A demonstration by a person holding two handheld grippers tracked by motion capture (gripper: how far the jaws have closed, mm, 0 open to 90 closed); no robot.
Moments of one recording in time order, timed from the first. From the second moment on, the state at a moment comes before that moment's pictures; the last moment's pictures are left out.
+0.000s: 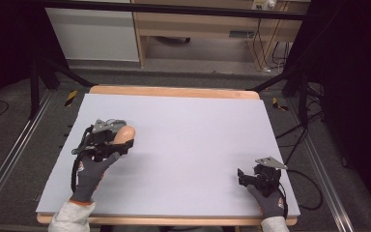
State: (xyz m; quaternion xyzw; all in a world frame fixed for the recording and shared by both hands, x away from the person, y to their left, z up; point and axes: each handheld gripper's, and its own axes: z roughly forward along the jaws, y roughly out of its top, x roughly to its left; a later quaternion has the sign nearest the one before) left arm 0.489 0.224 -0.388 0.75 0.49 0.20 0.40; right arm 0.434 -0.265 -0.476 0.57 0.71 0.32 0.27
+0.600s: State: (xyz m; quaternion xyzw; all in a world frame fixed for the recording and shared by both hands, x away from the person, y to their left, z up) left arm 0.513 0.237 -0.387 0.74 0.50 0.21 0.40; right arm 0.434 -0.265 -0.477 0.57 0.71 0.32 0.28
